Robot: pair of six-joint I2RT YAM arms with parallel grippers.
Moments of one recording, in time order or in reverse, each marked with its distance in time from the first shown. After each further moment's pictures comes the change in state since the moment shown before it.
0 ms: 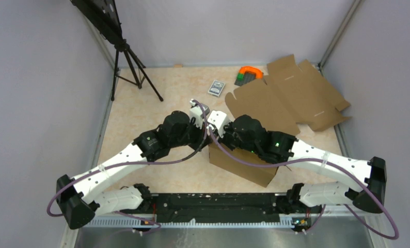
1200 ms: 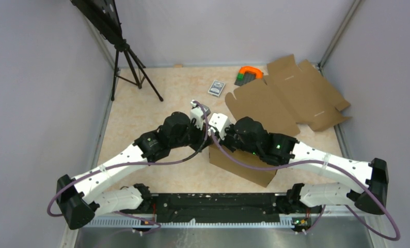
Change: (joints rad) left arm 0.000 -0.002 -0.026 0.039 0.020 0.007; right arm -0.001 -0.024 -0.046 0.035 -0.031 -0.008
